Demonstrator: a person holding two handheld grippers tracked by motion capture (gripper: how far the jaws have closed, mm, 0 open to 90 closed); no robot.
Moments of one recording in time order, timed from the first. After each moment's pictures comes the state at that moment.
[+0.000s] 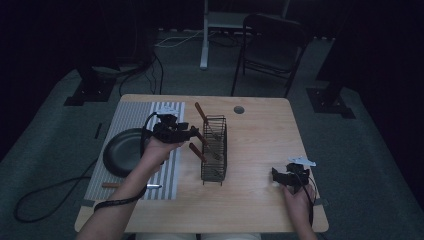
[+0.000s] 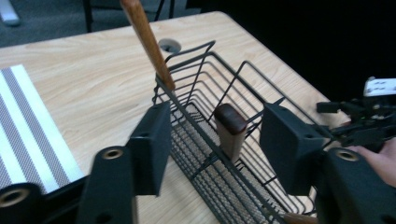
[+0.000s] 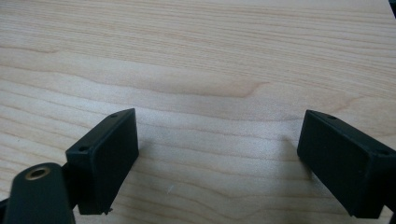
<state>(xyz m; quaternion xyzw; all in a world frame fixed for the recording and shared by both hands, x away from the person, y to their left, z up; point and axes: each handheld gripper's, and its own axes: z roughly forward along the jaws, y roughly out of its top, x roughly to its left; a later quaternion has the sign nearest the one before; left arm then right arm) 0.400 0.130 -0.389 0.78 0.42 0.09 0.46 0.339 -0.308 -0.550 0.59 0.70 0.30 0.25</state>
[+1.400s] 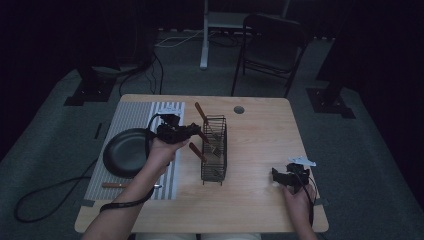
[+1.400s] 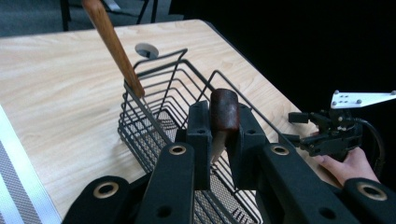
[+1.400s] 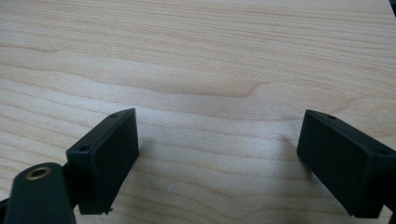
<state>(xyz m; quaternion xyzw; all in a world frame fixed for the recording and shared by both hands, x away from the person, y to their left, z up) 0.392 0.123 -0.380 0.76 0.41 0.05 0.50 0.339 -0.309 -0.550 0.59 0.71 0.31 0.25</state>
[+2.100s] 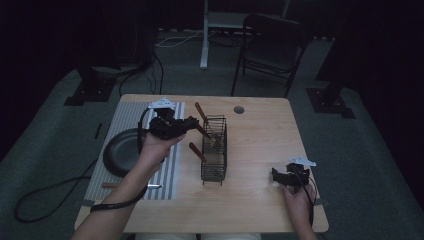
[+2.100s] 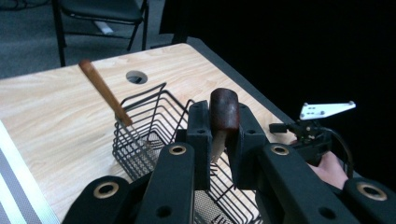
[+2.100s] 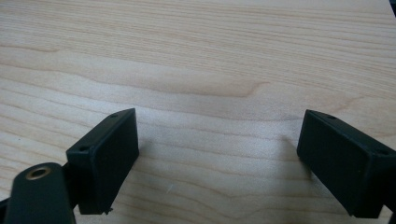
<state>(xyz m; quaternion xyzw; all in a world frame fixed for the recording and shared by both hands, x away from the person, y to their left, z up) 0.374 0.131 -0.334 0.76 0.38 0.07 0.52 0.339 -0.309 -0.550 0.59 0.71 0.31 0.25</state>
